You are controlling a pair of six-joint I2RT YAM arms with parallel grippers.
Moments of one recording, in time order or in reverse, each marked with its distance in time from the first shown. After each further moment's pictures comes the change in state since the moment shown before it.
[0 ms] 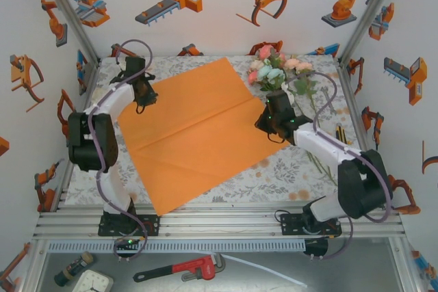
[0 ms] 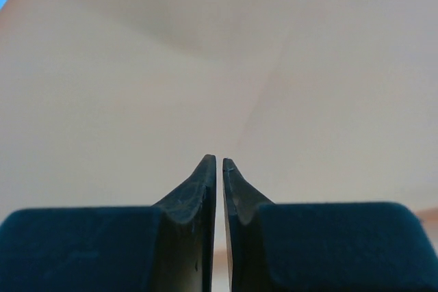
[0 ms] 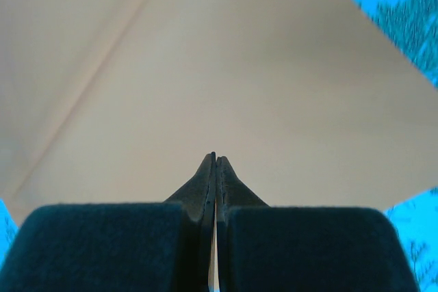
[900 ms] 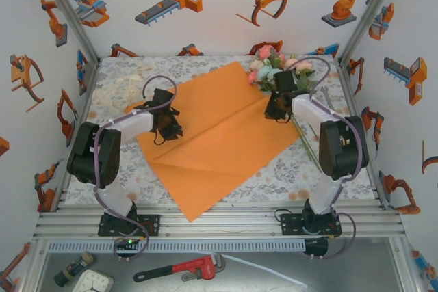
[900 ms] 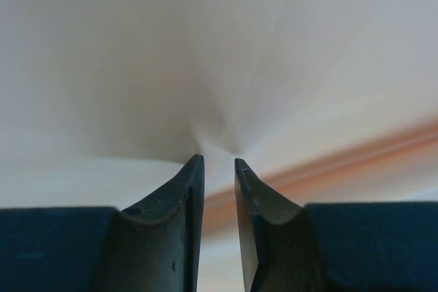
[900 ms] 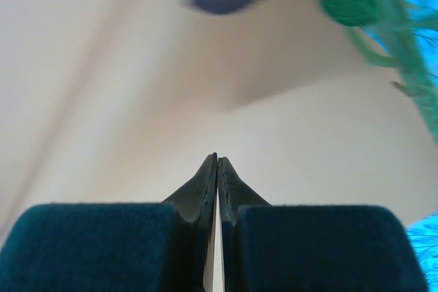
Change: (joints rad) left arm -0.229 -0.123 -0.366 0.092 0.086 -0.214; right arm -0.178 0.317 0.350 -0.230 -0.114 -0.218
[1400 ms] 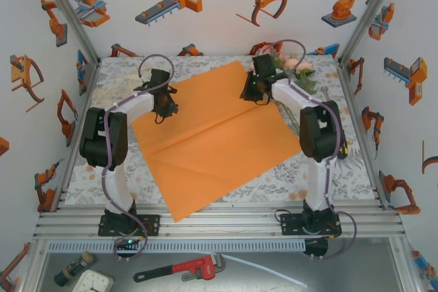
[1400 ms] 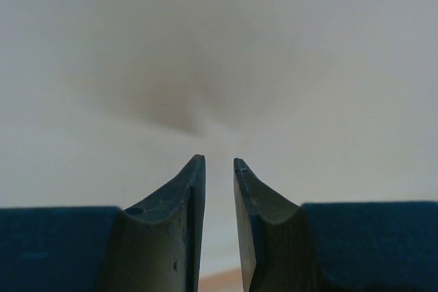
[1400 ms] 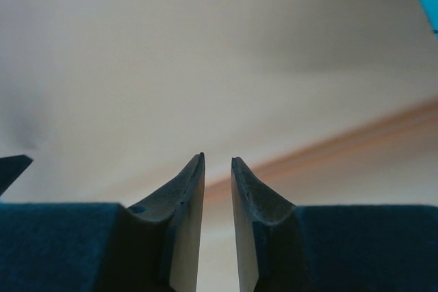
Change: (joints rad) left arm 0.078 0.206 0.273 0.014 -0.091 0.064; right arm 0.090 0.324 0.375 0.040 -0.082 0.026
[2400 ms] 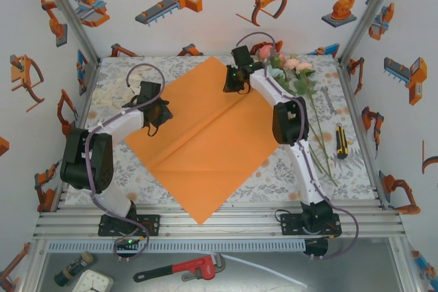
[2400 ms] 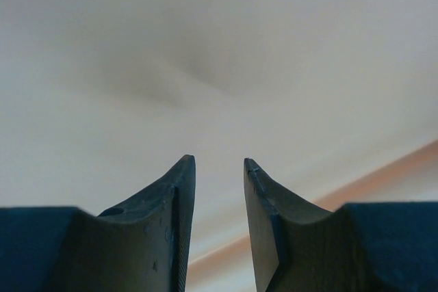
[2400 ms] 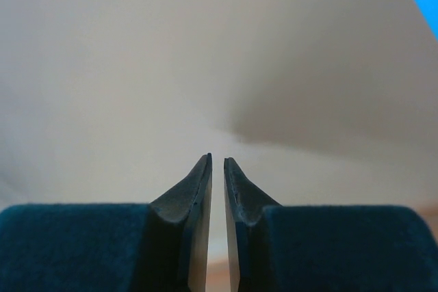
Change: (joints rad) left arm 0.006 -0.253 -0.259 0.145 -0.016 -0.024; right arm 0.054 0.461 0.701 -0.245 -0.080 -0.139
